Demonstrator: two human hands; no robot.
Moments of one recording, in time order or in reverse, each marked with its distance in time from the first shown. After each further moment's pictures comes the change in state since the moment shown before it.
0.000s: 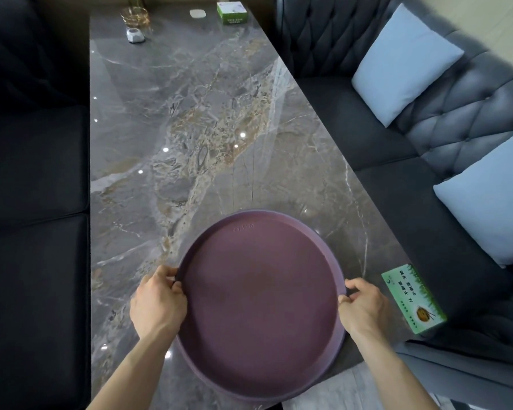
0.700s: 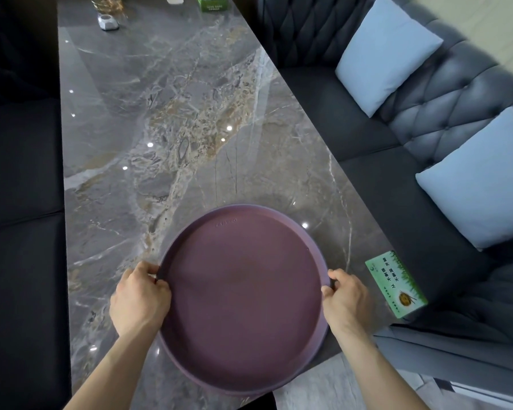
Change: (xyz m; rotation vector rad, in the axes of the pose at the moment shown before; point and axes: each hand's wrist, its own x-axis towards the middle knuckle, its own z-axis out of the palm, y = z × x) left_hand 0.001 0.006 -0.003 0.069 -0.011 0.021; right_hand -0.016 -0.005 -0.009 -0.102 -0.011 -0.085
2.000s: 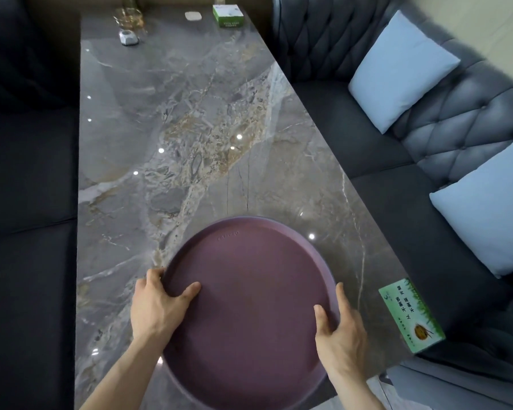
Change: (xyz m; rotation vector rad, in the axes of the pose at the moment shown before) left_hand 0.020 0.015 0.004 -0.140 -0.162 -0.067; right_hand -0.025 -0.020 0.011 0.232 -0.058 0.039
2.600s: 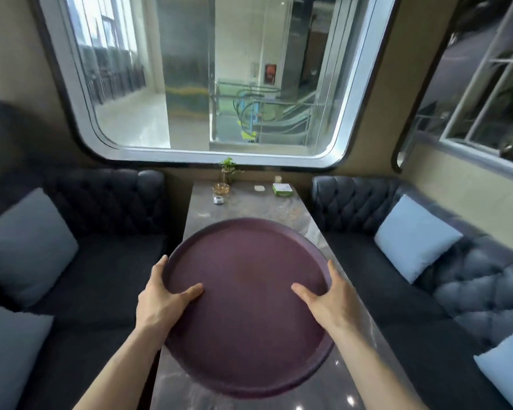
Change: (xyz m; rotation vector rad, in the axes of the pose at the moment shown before) left_hand -0.042 0.088 -0.261 -0.583 0.276 0.235; right_hand -0.038 -0.280 -0.132 0.102 -0.022 -0.548
